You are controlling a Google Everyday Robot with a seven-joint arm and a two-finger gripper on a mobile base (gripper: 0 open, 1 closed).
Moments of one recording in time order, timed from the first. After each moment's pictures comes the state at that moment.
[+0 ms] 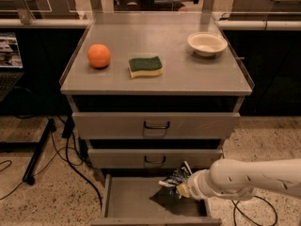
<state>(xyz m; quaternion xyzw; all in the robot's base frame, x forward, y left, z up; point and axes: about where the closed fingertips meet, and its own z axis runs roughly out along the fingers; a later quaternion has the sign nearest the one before) 0.459 -0.134 0.455 -0.29 0.92 0.16 0.21</state>
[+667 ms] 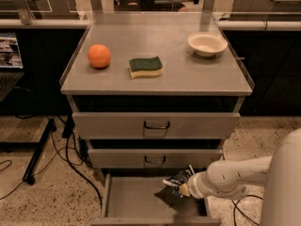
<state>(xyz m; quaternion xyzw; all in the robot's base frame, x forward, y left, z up) 0.478 -0.152 0.399 -0.24 0.94 0.14 0.19</state>
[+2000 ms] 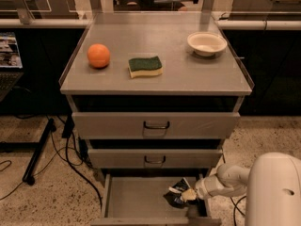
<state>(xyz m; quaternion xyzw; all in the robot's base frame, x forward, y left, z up) 0.505 -0.183 0.249 -0.26 0.91 0.29 0.13</state>
